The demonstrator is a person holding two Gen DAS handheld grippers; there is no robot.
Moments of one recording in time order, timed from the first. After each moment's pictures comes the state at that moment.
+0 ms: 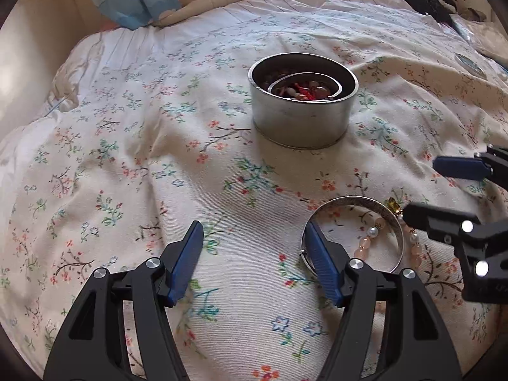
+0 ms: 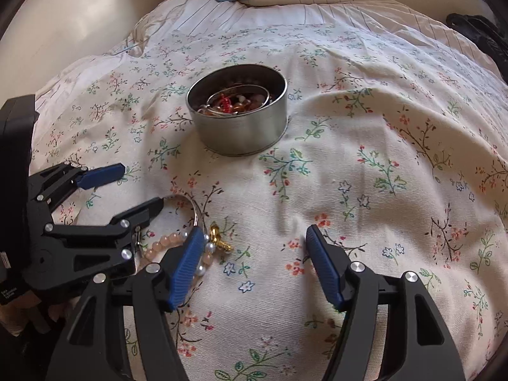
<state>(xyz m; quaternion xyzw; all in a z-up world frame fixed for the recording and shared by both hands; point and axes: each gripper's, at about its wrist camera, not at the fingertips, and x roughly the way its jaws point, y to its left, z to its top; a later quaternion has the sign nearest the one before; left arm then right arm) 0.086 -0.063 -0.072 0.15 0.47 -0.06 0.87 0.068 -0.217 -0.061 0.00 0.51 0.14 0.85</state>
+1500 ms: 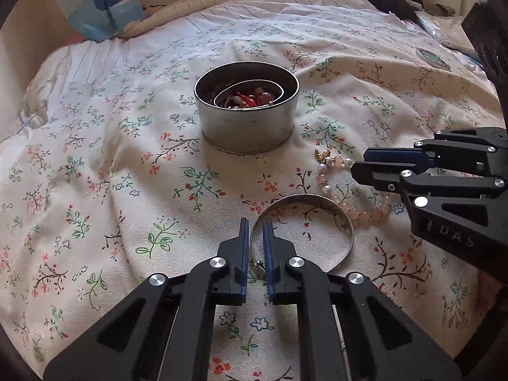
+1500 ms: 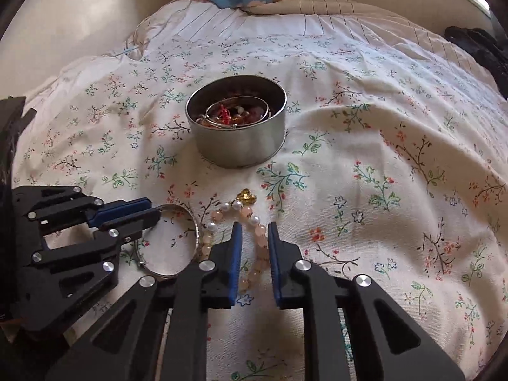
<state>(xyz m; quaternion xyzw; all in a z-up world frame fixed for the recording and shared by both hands) 0.075 -0.084 -0.070 0.15 0.47 -0.16 0.86 0.072 -0.216 -0.061 -0.01 0.49 0.12 0.86</state>
